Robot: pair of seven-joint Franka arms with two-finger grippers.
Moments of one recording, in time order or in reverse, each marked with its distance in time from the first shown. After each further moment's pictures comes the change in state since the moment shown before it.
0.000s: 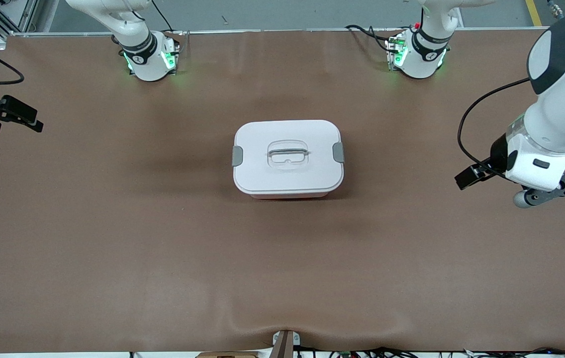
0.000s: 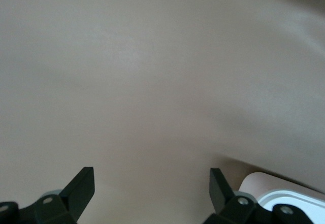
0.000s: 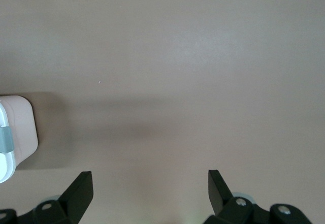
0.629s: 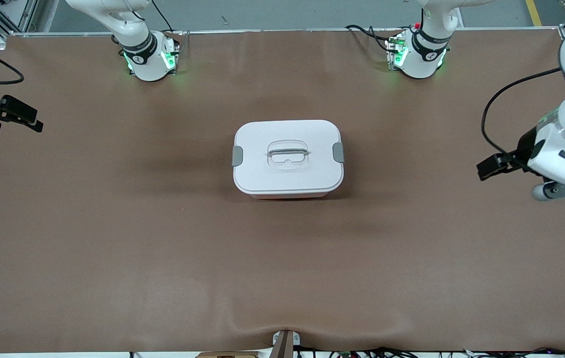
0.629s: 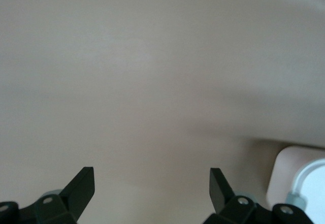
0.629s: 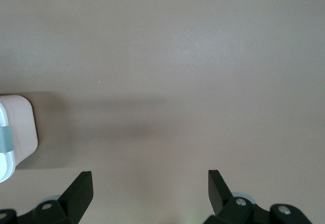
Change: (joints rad) left arm 0.058 -0.048 0.017 0.000 -0.003 -0.082 0.286; right arm 0.000 0.000 0.000 0.000 0.000 0.000 -0.003
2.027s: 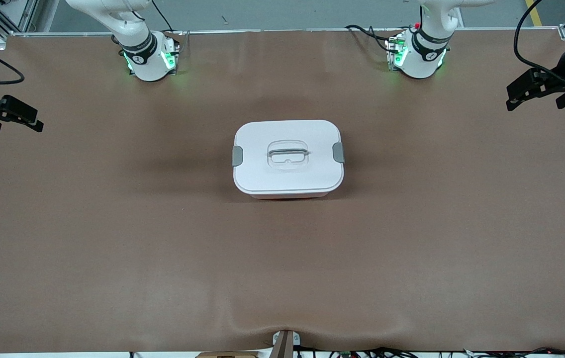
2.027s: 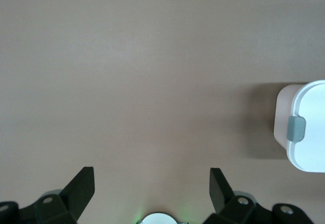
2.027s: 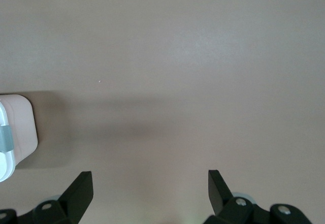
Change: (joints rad) left arm -0.078 -0.239 0.122 -0.080 -0.064 -0.146 0.182; right arm 0.000 0.000 0.000 0.000 0.000 -0.001 -0.001
